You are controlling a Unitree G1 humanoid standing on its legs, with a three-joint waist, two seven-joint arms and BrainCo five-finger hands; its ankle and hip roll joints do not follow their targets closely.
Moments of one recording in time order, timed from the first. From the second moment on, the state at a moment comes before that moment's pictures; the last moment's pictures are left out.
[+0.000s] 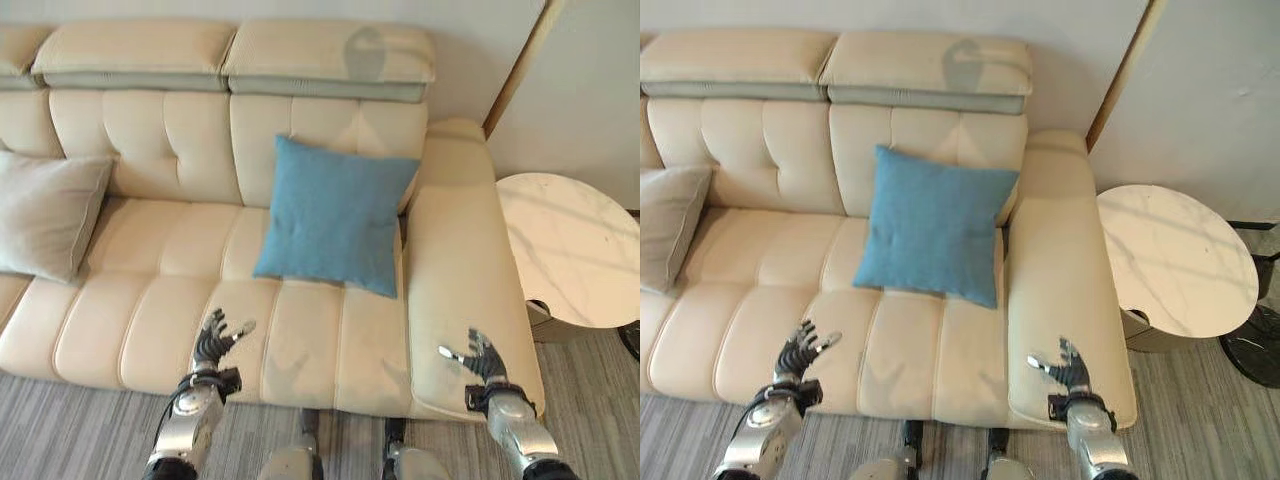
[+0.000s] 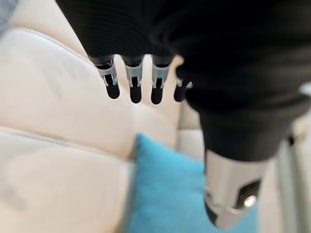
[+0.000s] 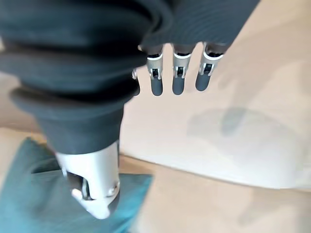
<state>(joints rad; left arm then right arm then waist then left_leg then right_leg) 0.07 0.32 -0.10 0.51 -0.33 -0.01 0.17 0.07 -0.30 0.09 0.61 0.21 0.01 -0.18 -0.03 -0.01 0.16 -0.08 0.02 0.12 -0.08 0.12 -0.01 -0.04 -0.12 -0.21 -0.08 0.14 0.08</state>
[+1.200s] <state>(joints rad) 0.05 0.25 -0.04 0.87 -0.31 0.03 0.15 0.05 -0.31 0.15 0.88 0.17 0.04 -0.12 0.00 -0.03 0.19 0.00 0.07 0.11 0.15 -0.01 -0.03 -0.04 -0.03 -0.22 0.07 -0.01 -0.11</state>
